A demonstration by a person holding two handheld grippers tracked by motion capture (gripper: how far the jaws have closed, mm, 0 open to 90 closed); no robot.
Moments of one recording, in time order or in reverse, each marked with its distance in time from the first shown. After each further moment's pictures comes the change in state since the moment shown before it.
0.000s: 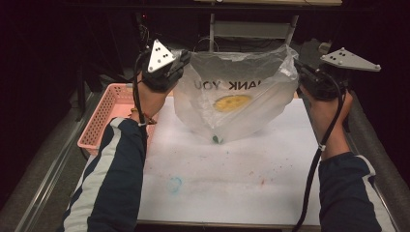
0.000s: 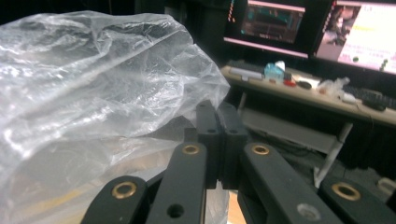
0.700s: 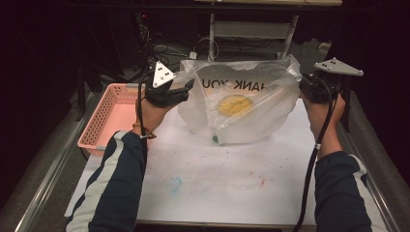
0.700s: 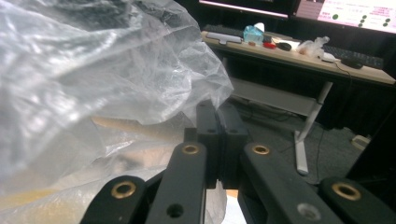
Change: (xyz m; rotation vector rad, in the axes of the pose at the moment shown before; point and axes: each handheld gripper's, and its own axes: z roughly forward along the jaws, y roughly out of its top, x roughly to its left) left arm -0.005 -0.057 0.010 0.115 0.018 -0.083; right arm -0.024 -0.042 0.031 0.118 -0.095 0.036
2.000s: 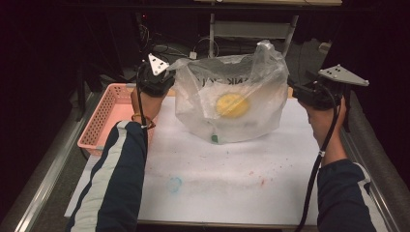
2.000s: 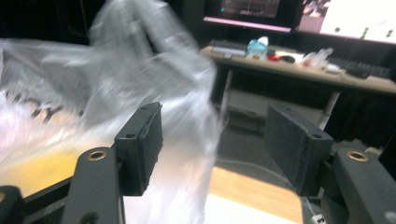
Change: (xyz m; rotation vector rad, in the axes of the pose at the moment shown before) left arm 0.030 -0.004 0.026 0.096 0.205 -0.041; right arm 0.002 -0.014 -0.011 -0.063 0.036 0.022
